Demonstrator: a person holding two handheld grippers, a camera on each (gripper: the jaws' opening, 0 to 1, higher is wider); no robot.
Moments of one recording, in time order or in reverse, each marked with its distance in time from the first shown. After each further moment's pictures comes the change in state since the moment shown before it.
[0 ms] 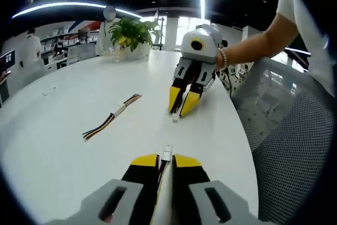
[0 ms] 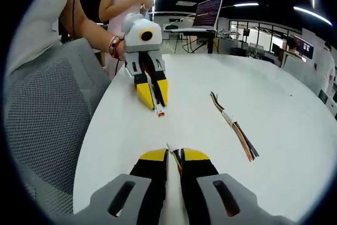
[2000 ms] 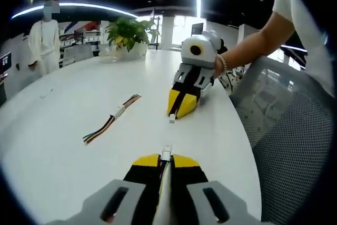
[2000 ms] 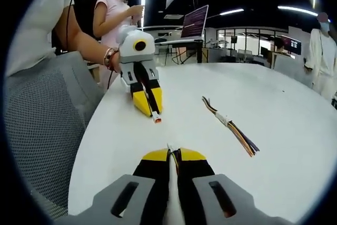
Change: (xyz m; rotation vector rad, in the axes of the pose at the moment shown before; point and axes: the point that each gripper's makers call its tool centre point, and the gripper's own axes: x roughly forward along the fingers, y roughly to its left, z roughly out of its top) left arm 0.002 0.005 0.003 0.021 0.012 -0.033; right arm 0.006 -0.007 0.002 0.069 -0.116 -0.057
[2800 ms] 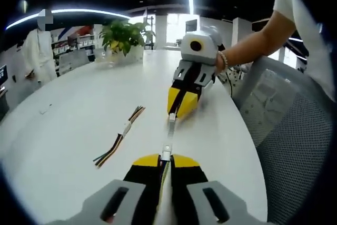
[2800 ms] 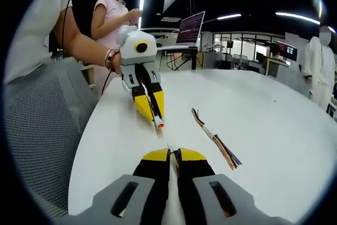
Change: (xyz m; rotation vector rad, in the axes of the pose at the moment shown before) left arm 0.006 0.016 0.027 0.075 0.004 -0.007; right arm -0.011 -0.016 0.023 -0.028 -0.028 -0.055
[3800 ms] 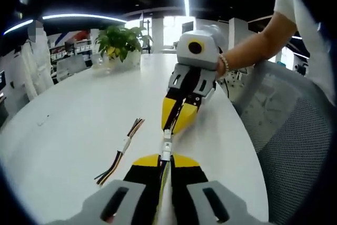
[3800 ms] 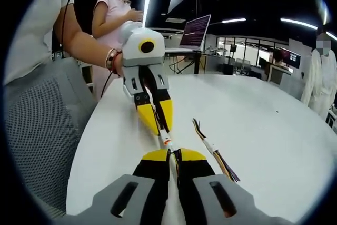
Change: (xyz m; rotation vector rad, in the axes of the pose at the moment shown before) left arm 0.012 -0.001 0.019 0.031 -0.024 -0.012; right arm 0.012 0.002 0.018 -0.049 -0.009 0.007
